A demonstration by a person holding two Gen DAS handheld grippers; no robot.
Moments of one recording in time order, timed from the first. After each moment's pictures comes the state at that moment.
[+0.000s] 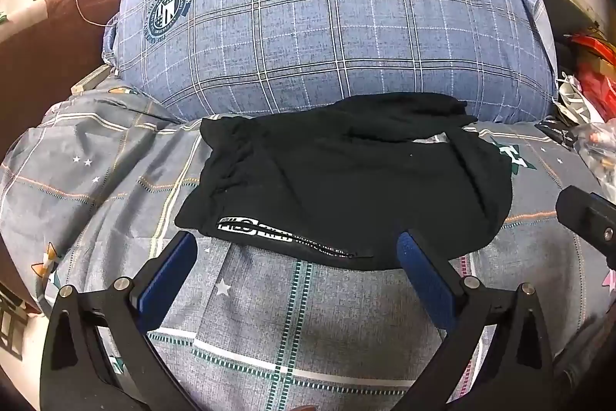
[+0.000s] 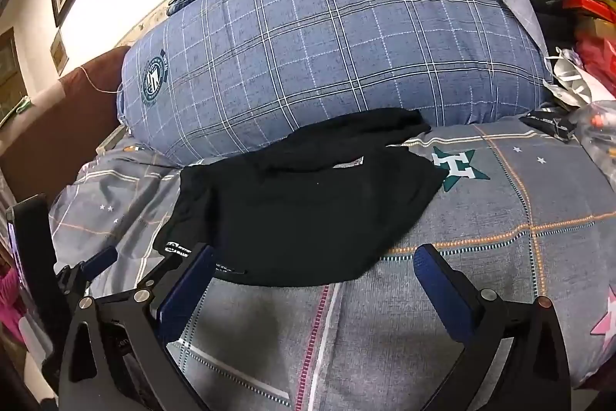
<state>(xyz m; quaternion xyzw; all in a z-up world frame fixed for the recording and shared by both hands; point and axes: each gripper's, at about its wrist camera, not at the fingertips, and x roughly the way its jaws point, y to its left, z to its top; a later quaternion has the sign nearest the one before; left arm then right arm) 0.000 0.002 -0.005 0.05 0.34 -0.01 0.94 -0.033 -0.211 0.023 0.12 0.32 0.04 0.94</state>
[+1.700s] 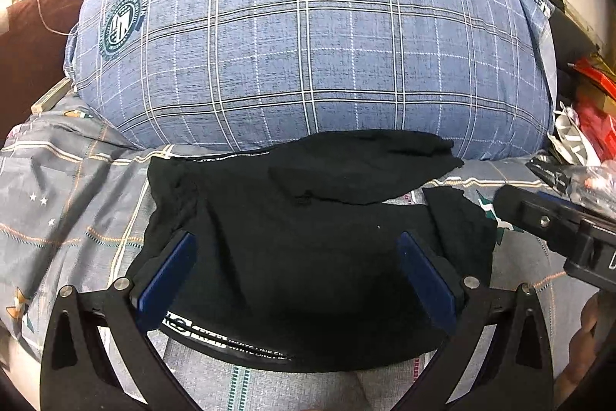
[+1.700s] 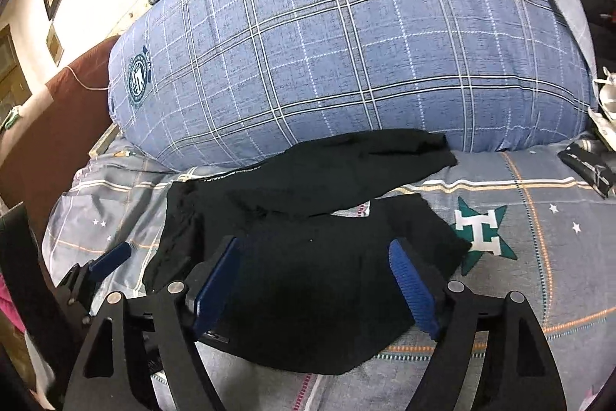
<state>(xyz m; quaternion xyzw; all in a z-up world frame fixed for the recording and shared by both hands) 0.091 -0.043 0.029 0.03 0.35 -0.05 0.94 0.087 -0.244 0.047 0.12 0.37 0.06 0.92</state>
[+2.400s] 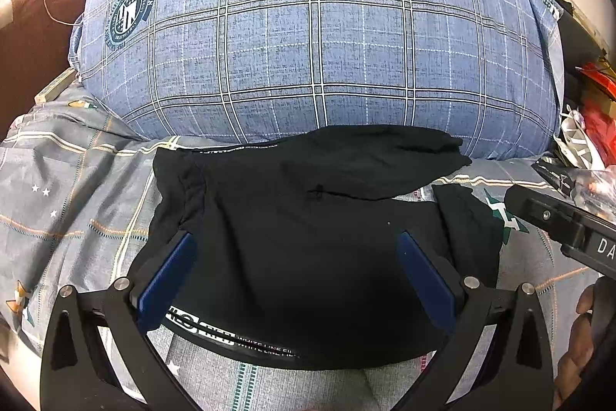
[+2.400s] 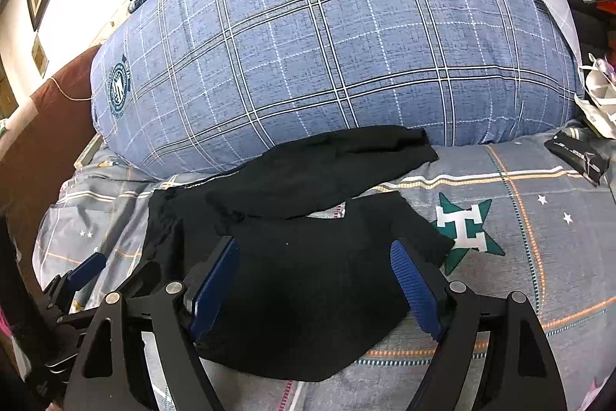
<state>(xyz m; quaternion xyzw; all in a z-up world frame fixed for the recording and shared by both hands) 0.094 -0.034 0.023 0.02 0.36 -0.04 0.93 0.098 -0.261 0.035 0.12 0.37 0.04 0.92</state>
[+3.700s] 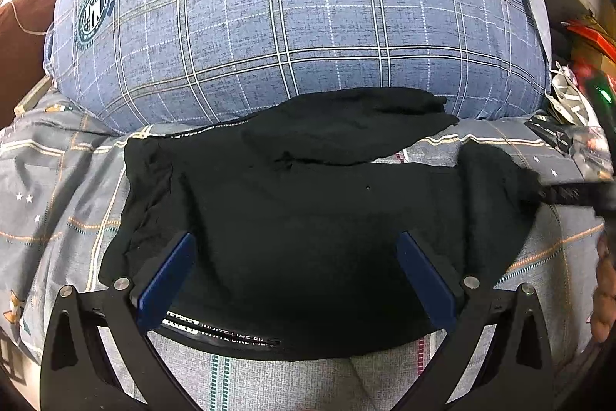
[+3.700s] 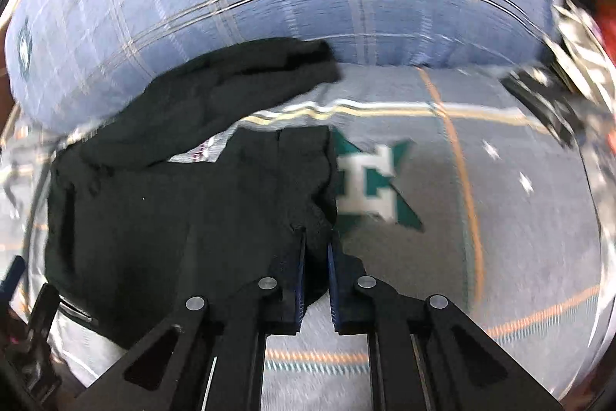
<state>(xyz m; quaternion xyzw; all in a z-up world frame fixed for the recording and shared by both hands) 0.094 -0.060 -0.004 0.06 0.39 -0.07 0.91 0.118 -0.351 -0.032 0.11 0.52 -0.07 0.84</state>
